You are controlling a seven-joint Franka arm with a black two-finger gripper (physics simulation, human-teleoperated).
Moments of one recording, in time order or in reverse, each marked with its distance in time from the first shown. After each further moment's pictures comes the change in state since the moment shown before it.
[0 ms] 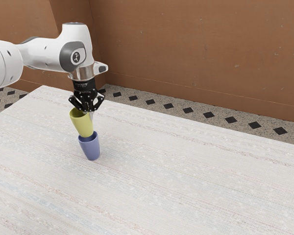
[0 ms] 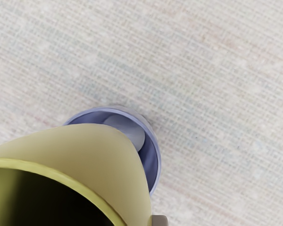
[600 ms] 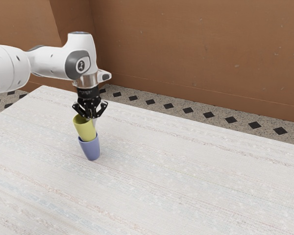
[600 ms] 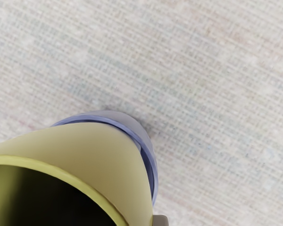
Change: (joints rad) arm 0.000 0.051 -0.004 -0.007 -0.002 0.035 -0.003
